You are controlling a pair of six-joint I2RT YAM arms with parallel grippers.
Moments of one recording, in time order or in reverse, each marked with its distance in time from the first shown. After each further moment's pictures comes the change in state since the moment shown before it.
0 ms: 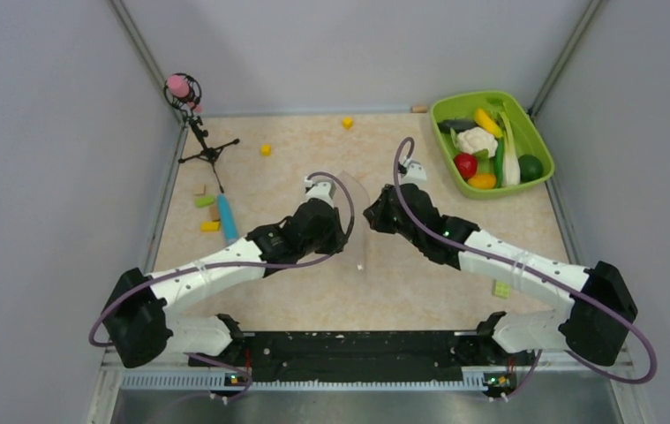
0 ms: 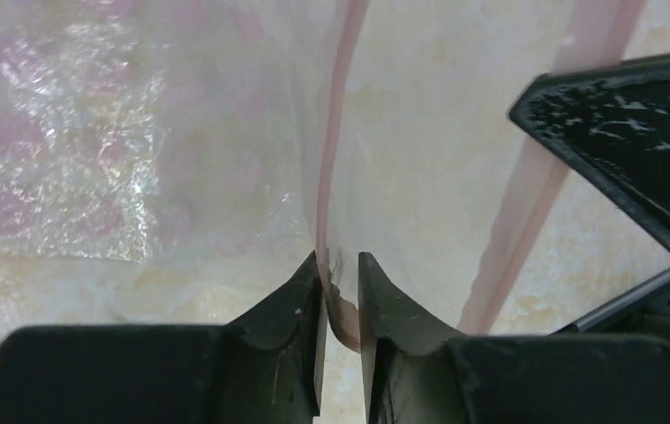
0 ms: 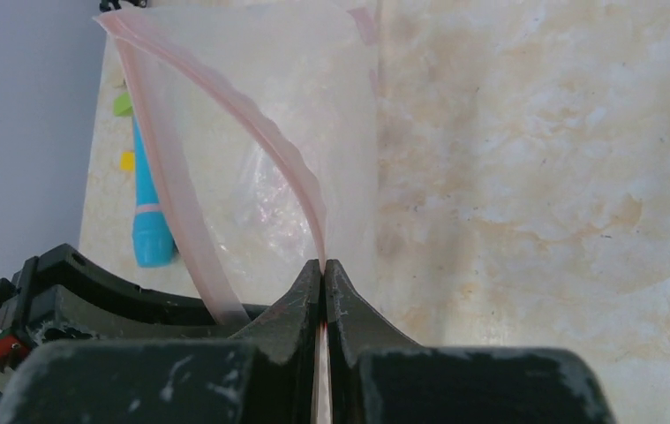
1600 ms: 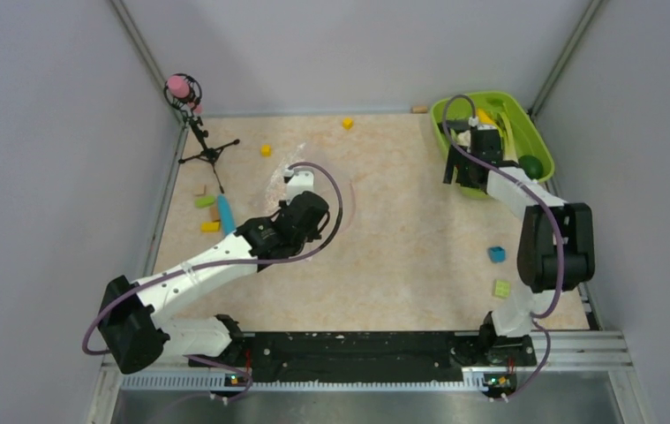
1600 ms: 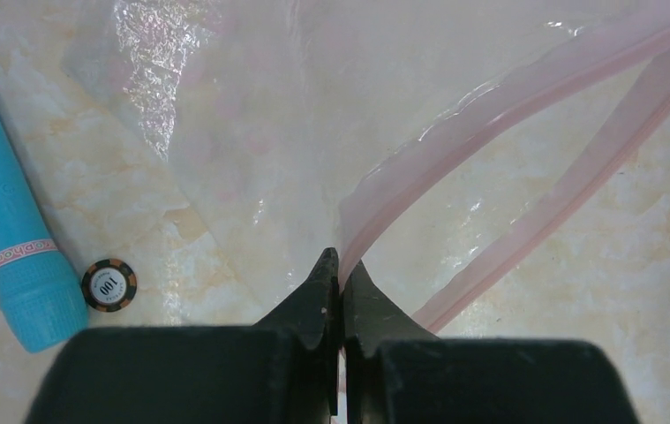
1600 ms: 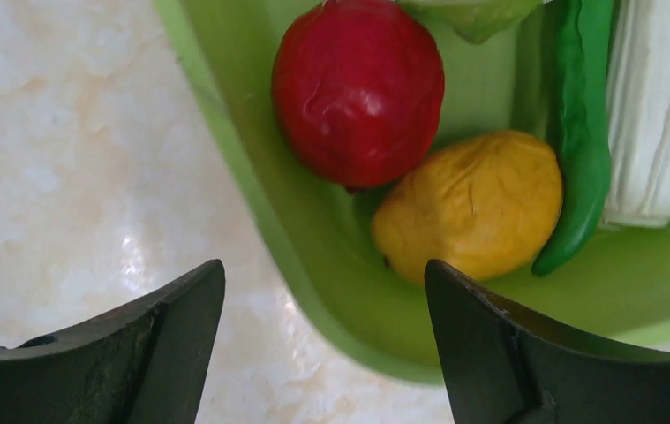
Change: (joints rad) left arm 0.025 -0.039 0.105 -0.249 -0.409 0.097; right arm -0.800 0.415 0.230 -0.118 -0.171 -0.618
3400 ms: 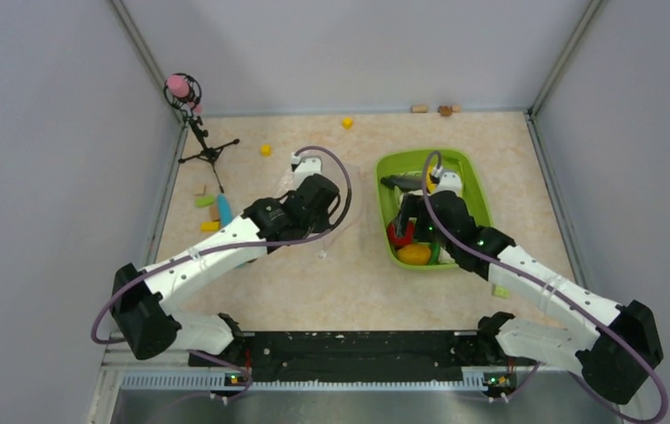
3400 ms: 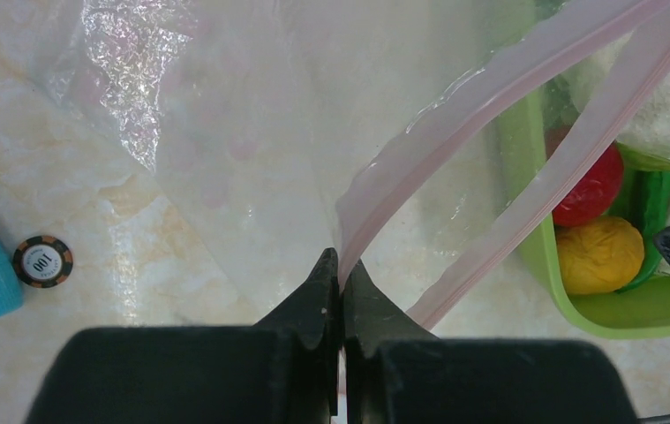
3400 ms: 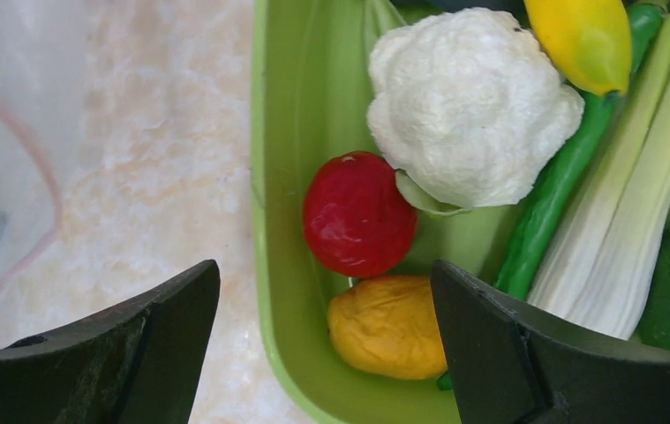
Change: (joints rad) left arm 0.001 0.093 0.179 -0.140 0.113 -0.106; right arm 0.617 -0.652 -0.396 -0.053 0.151 0.375
